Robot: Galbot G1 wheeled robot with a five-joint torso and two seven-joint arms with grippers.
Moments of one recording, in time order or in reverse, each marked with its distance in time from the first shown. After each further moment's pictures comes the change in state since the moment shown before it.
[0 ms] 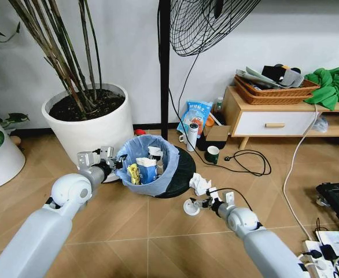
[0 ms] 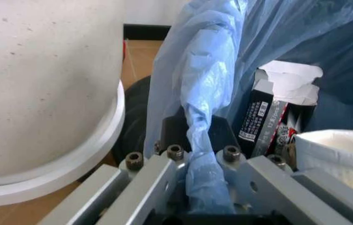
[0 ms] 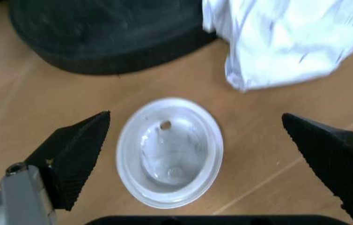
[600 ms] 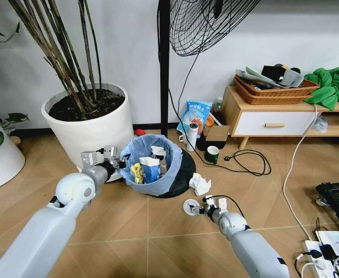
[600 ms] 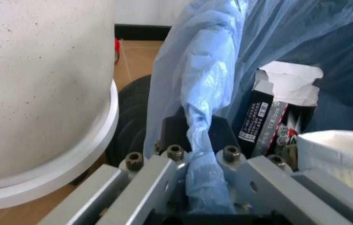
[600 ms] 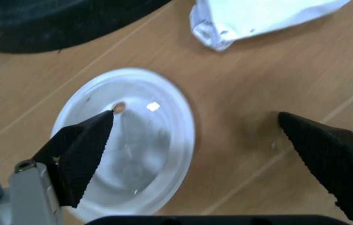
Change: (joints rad) left arm -0.015 -0.008 0.018 0.007 0.000 -0.001 -0.001; right arm 0.072 0.082 0.018 -0.214 -0.040 0.044 0.021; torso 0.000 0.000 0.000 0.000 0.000
